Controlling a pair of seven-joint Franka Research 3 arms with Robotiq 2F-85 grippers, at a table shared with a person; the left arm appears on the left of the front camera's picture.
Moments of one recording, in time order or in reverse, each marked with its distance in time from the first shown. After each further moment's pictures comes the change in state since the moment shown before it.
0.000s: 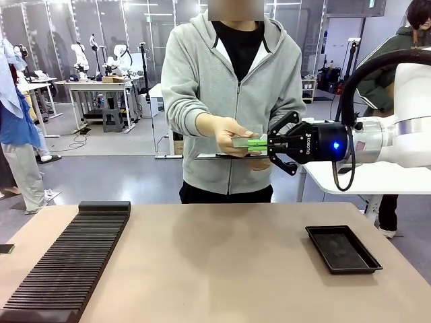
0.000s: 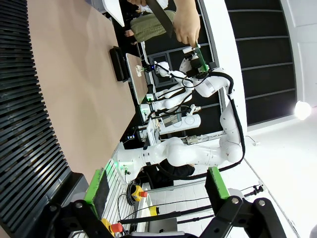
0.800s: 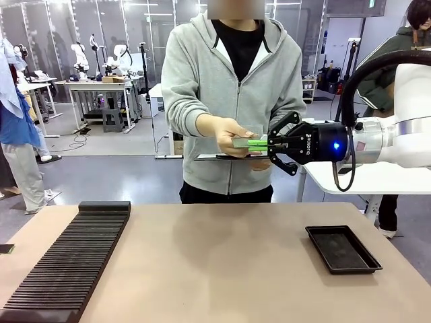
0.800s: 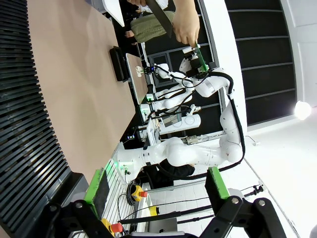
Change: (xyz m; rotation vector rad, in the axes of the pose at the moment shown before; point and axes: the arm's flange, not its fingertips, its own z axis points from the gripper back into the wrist) left arm 0.000 0.000 0.000 0.000 0.000 0.000; right arm 0.000 0.000 0.001 0.000 -0.001 0.000
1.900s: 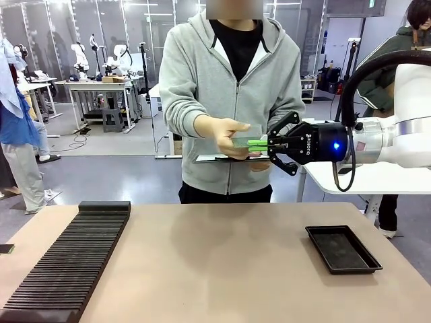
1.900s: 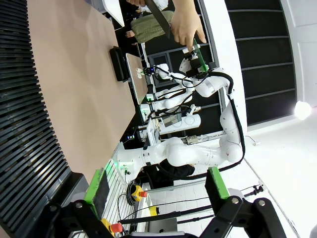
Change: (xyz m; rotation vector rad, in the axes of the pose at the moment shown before) left arm 0.000 0.000 0.000 0.000 0.000 0.000; right arm 0.000 0.000 0.000 0.000 0.000 0.000
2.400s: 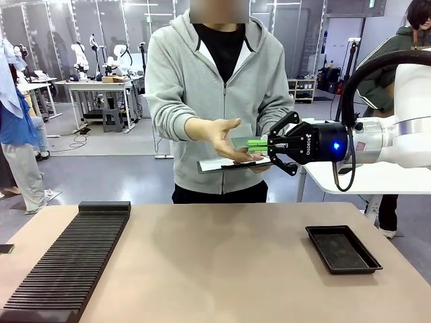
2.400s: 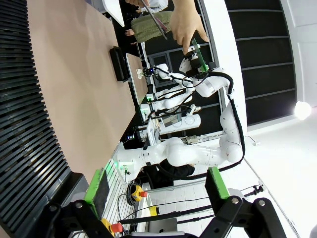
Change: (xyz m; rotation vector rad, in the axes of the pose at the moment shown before) left arm 0.000 0.000 0.000 0.000 0.000 0.000; right arm 0.000 0.000 0.000 0.000 0.000 0.000
